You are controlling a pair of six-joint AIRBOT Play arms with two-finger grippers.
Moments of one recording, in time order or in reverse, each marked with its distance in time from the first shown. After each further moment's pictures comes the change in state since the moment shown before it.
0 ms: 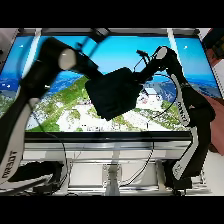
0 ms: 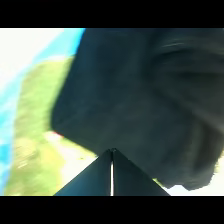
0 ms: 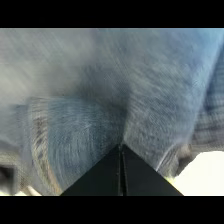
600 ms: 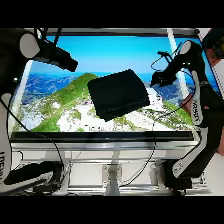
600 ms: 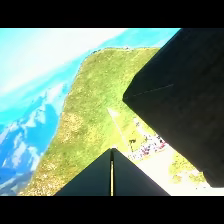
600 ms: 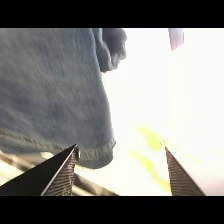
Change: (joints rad) left arm 0.183 0.057 0.000 0.011 -0.031 -0.001; right arm -0.191 0.074 0.019 -0.065 0.146 -0.021
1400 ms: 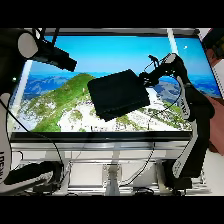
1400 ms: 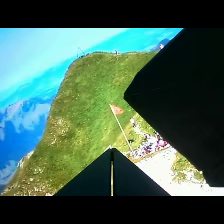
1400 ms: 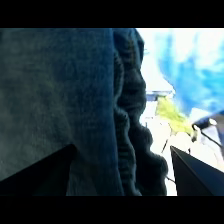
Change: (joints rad) left arm 0.006 0.001 0.000 0.000 -0.013 -0.019; right arm 0.060 -0.218 -0.008 0.190 -0.278 0.063
